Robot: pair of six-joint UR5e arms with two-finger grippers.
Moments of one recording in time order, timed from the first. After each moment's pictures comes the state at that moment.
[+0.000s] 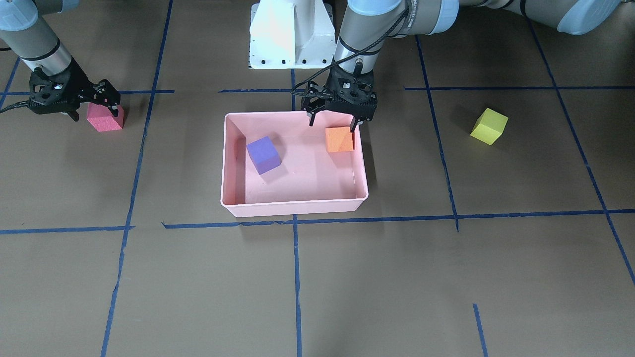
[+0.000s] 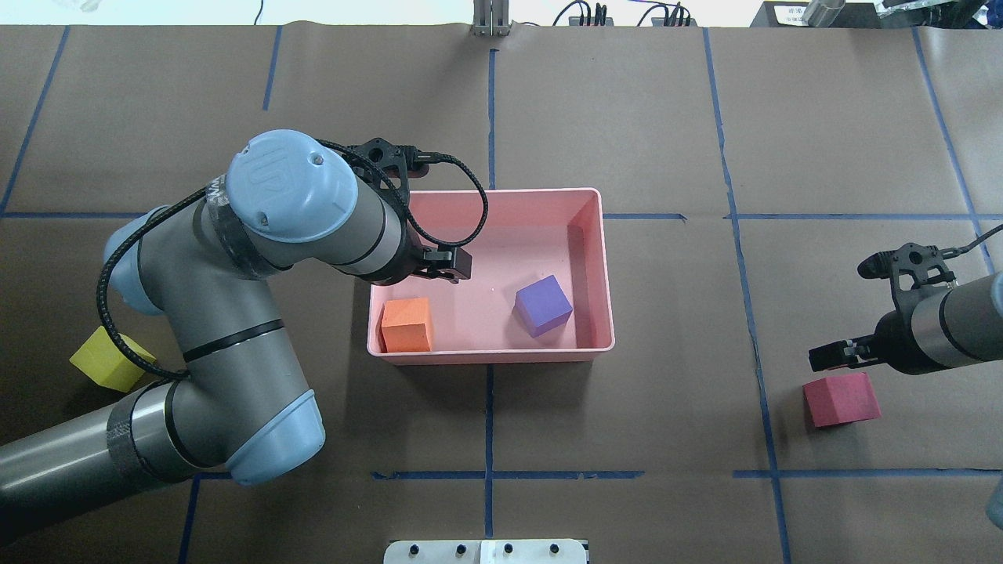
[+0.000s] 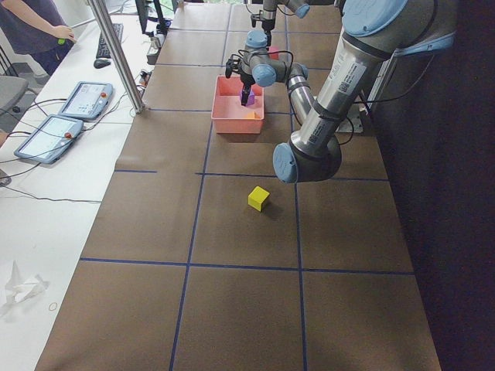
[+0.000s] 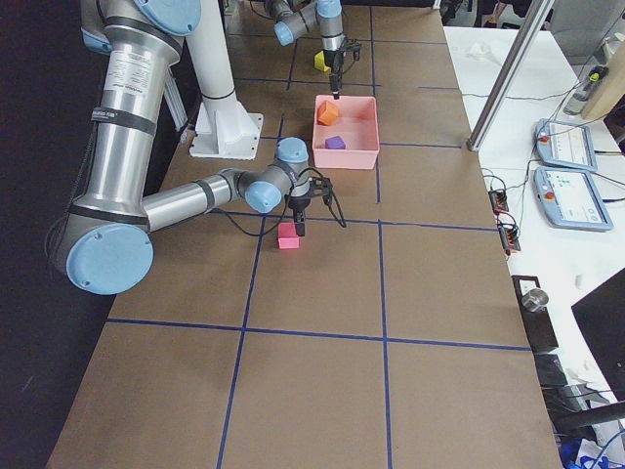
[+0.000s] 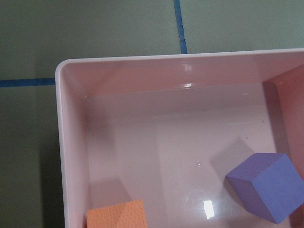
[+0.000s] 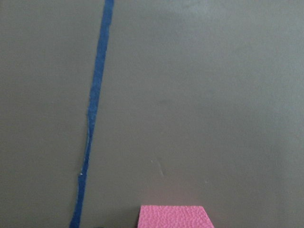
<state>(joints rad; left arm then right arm) -0.55 -2.22 -1.85 -1.61 -1.85 -1.16 0.65 -1.83 2.05 -1.13 1.97 0.95</state>
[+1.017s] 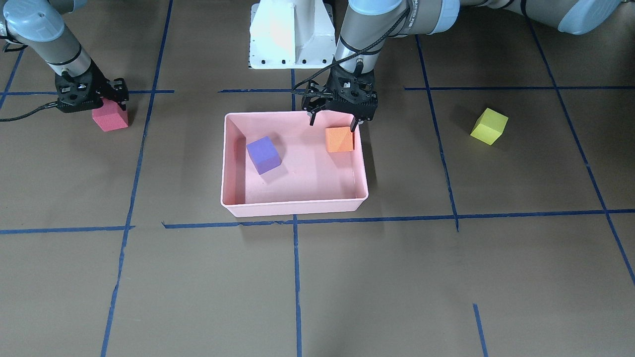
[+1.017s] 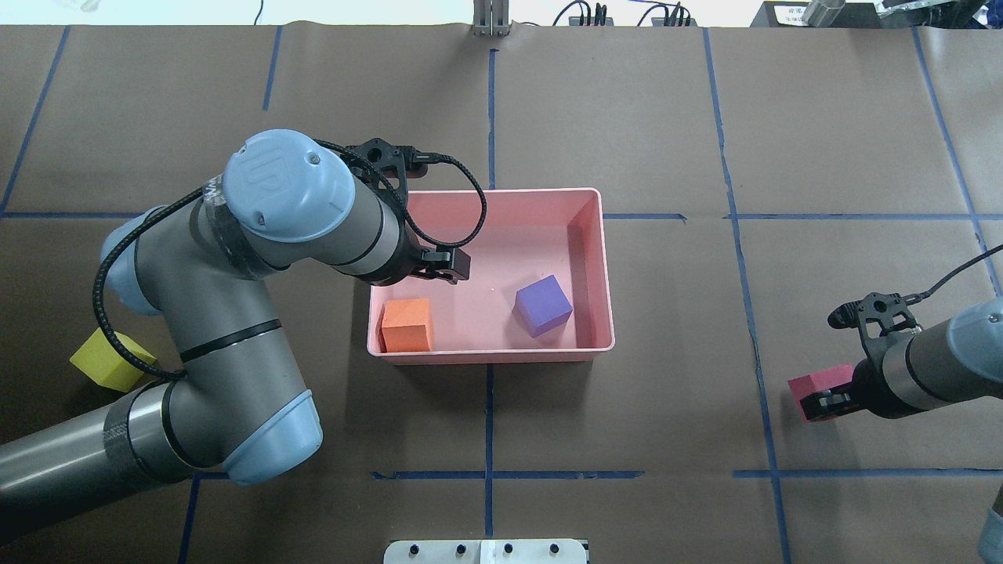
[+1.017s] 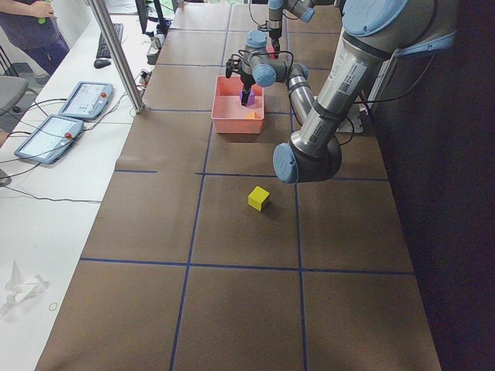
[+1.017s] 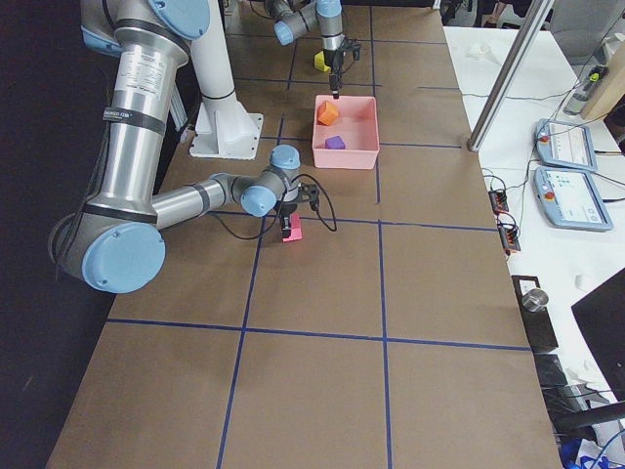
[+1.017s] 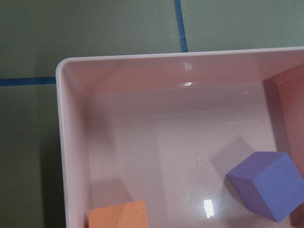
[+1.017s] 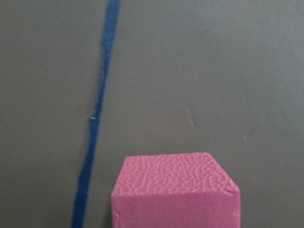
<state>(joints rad) -0.55 -2.21 -1.86 -1.61 -1.85 -1.15 0.56 -1.81 2.05 -1.14 1.98 0.96</state>
